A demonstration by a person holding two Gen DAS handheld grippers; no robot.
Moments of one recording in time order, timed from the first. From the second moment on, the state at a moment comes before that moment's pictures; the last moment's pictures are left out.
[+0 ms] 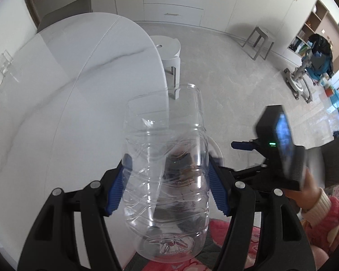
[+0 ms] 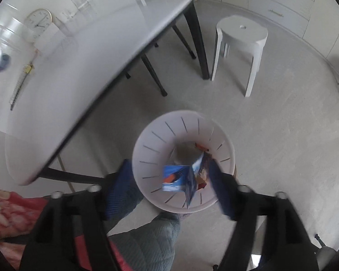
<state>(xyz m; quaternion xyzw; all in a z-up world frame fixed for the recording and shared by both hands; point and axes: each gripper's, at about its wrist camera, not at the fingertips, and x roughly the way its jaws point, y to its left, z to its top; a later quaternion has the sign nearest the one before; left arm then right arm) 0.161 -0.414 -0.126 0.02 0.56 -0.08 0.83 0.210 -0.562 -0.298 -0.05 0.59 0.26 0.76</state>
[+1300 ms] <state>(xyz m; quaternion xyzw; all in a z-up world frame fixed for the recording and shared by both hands) 0.204 -0.555 -0.276 0.13 0.64 -0.17 0.74 0.191 -0.720 -0.219 -0.01 0.58 0.08 0.81</state>
